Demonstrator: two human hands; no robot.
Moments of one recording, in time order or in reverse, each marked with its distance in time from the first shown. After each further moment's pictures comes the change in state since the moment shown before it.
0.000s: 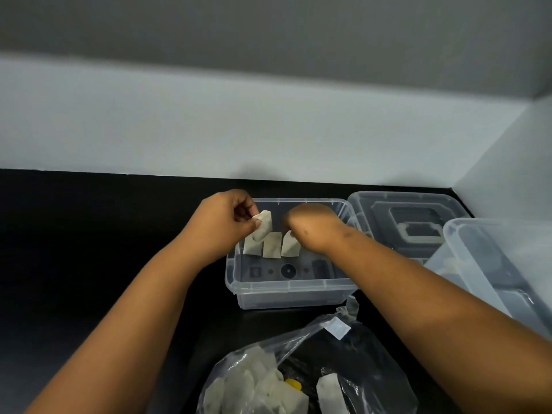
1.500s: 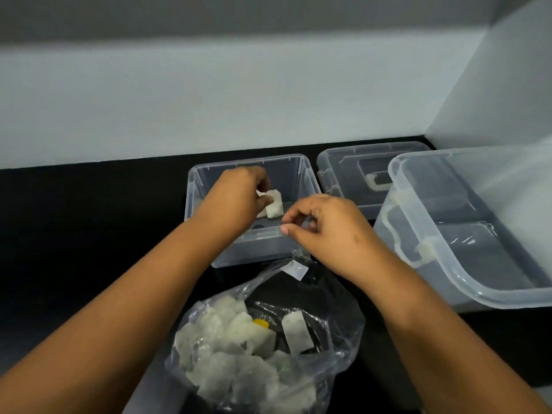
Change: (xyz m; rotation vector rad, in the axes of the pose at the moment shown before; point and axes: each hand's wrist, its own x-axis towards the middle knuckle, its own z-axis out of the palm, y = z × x) left_hand -0.016 0.072 0.070 0.403 -0.067 0.186; right_hand -0.180 -0.007 -0.005 0.816 0.393 0.176
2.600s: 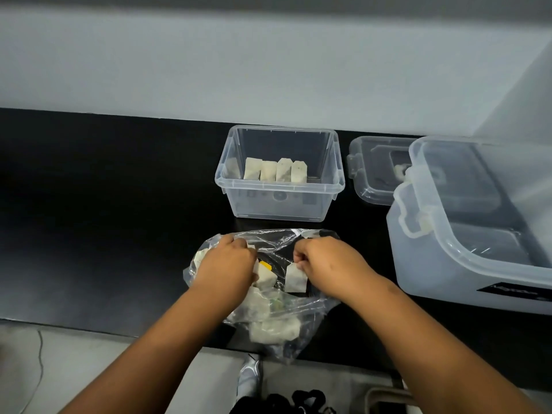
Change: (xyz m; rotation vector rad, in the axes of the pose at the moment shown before) left_hand -0.173 0.011 0.075 0.369 -0.279 -0.260; right_hand -0.064 0.045 0.061 -0.329 -0.444 -0.097
